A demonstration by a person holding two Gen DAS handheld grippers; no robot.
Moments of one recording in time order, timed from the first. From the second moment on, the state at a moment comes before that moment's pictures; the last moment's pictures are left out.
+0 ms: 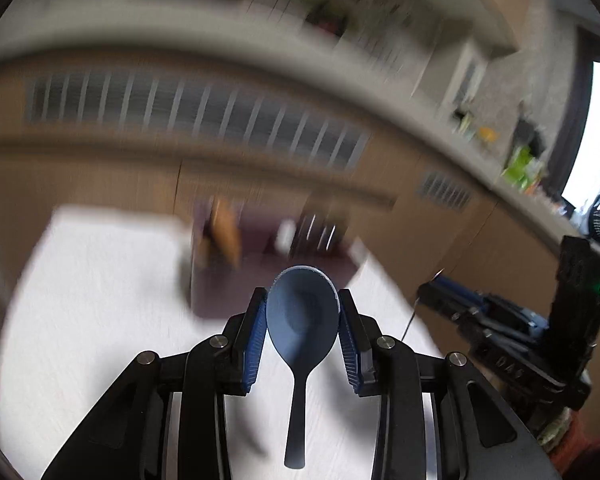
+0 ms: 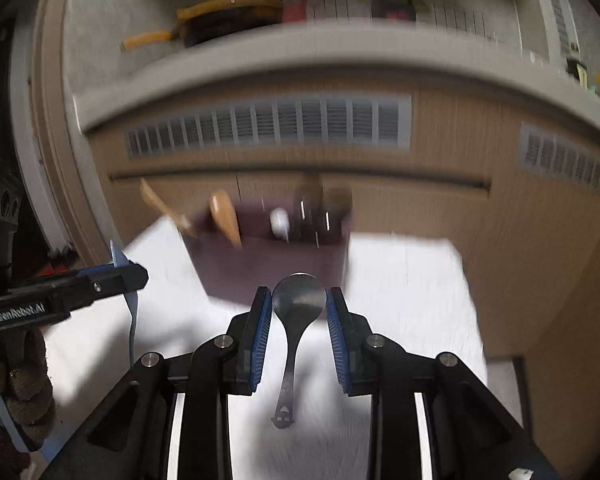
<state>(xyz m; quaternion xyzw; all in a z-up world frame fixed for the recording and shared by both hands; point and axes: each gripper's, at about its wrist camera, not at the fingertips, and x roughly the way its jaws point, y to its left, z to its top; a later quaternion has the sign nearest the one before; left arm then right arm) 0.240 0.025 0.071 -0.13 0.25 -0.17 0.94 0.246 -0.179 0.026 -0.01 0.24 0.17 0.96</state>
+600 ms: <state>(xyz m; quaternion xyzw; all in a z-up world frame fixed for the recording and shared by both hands) 0.367 0.037 0.075 -0.17 0.11 -0.09 0.97 0.343 -0.161 0.099 -0.01 0.13 0.16 0.98</state>
